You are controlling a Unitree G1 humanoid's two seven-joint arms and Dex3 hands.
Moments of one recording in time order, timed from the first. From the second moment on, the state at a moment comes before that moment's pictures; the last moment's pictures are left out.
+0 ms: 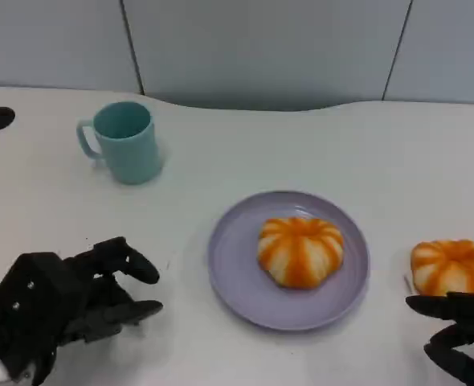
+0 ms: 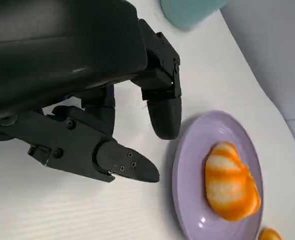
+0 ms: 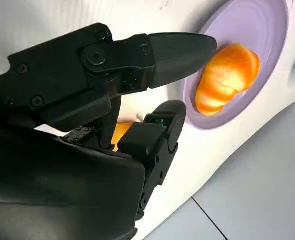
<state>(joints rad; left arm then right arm) -0.08 0.26 0.00 0.26 -0.01 0.00 -0.37 0.30 -0.30 -0.02 -0.12 -0.23 -0.13 0.15</state>
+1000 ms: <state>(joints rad) -0.07 0.25 -0.03 0.31 0.04 -0.02 -0.32 0.28 -0.32 -0.05 -0.05 -0.22 -0.17 0.16</state>
